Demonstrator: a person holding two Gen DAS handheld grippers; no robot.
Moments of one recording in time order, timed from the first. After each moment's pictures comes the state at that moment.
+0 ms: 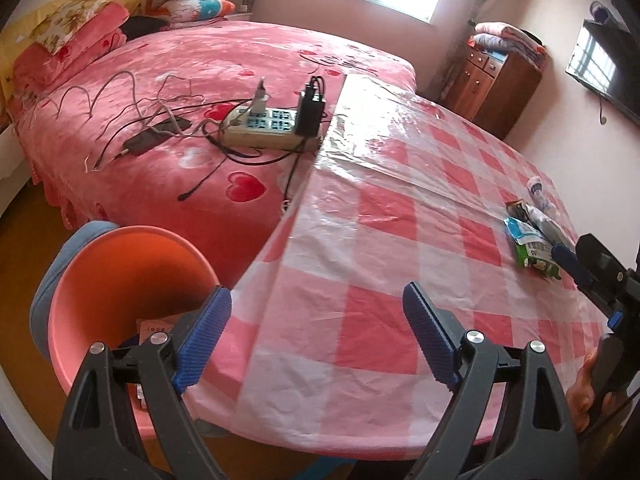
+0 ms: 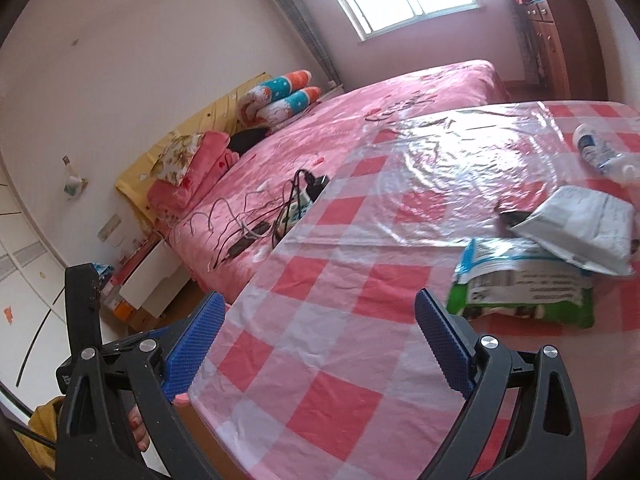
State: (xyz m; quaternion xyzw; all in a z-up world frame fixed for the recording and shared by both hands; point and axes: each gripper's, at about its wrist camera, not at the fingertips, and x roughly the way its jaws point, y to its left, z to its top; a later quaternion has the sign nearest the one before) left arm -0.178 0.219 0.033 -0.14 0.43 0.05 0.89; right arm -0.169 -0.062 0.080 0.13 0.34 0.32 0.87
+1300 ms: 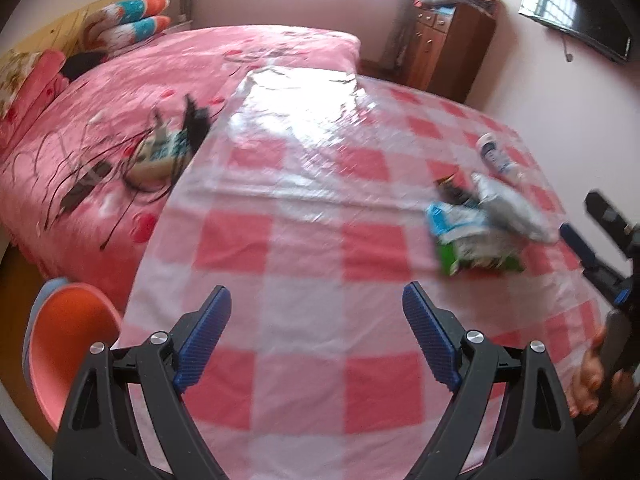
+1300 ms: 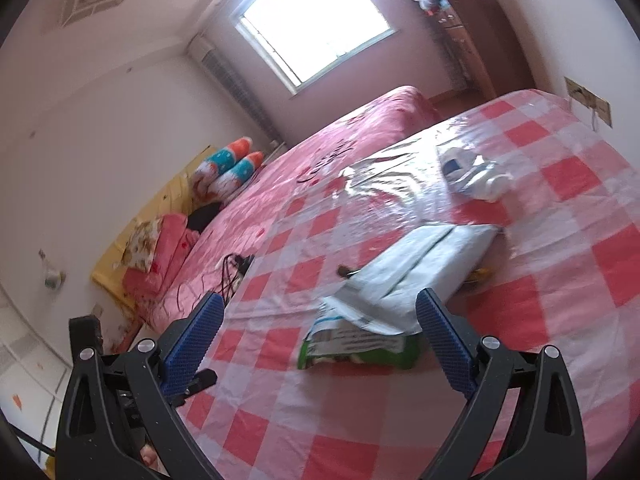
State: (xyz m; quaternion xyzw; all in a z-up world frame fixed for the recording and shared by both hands) left arm -0.119 0.099 0.059 -0.06 0.45 -0.02 0.89; right arm -0.151 -0.203 0.082 0.25 0.30 0.22 0.89
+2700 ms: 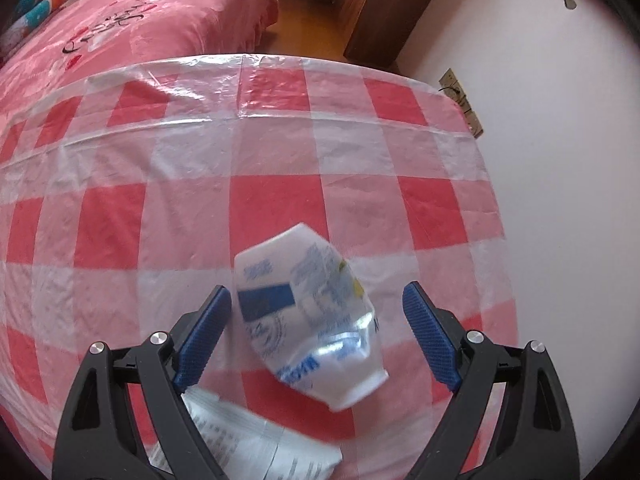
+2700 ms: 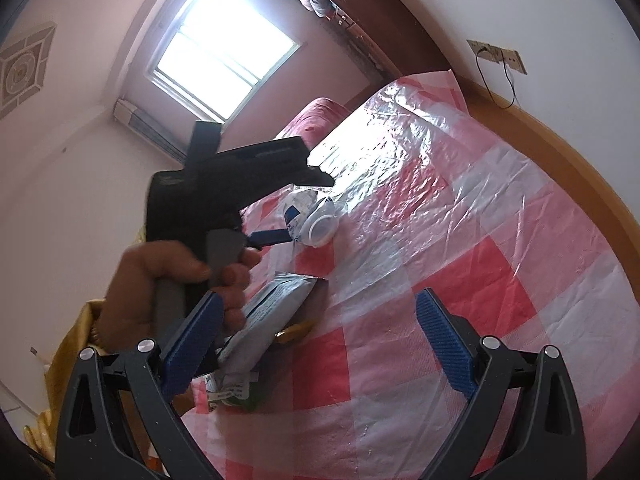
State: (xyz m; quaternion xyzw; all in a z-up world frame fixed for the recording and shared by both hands) left arm 0.148 -0.172 0.025 -0.06 0.57 -0.11 0.82; right arm -0.136 -0.332 0.044 0.36 0.31 0.12 0.87
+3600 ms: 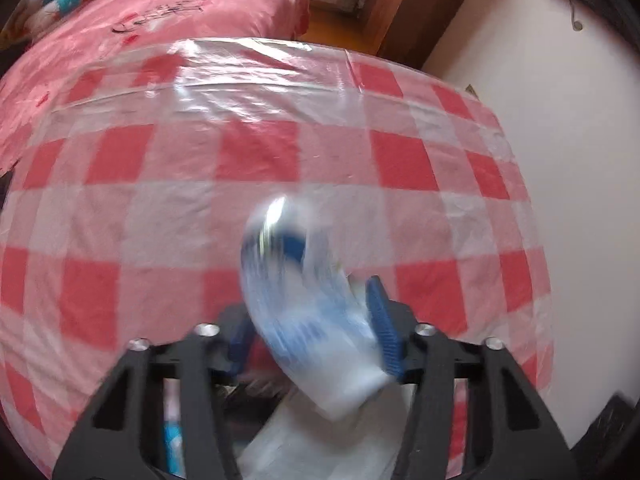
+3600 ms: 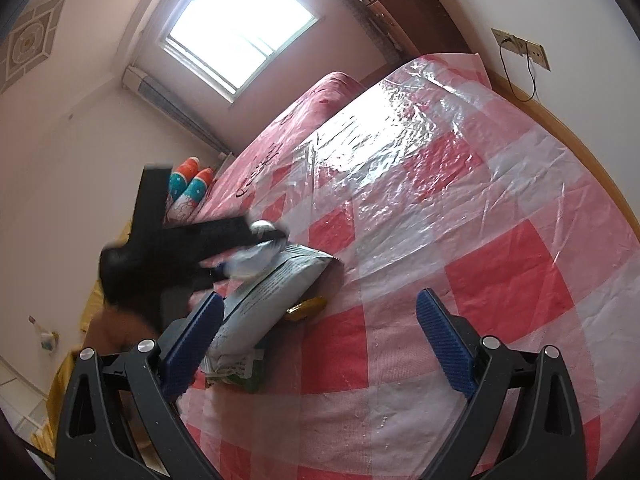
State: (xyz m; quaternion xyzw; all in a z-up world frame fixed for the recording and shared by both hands) left arm 0.080 -0.069 0.028 -0.08 0.55 -0.09 0.83; right arm -0.120 -0.310 0.041 0.32 0.35 0.15 0.87
